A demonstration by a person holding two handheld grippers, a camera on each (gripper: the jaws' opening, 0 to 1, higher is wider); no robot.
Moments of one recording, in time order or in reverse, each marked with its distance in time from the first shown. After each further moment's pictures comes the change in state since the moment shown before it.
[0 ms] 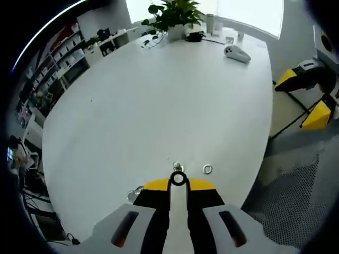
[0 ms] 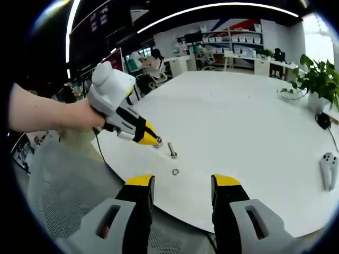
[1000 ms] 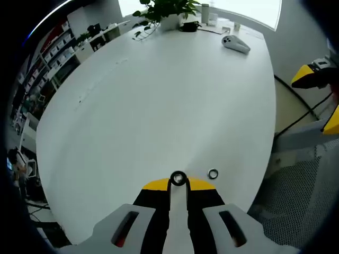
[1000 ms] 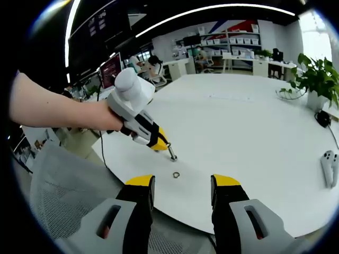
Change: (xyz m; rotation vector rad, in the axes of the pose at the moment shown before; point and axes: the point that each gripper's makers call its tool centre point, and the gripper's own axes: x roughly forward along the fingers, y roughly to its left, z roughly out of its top) left arm 0.037 -0.003 0.002 0.081 0.101 -0.053; right arm 0.000 -0.001 0.004 0.023 -0.026 0.003
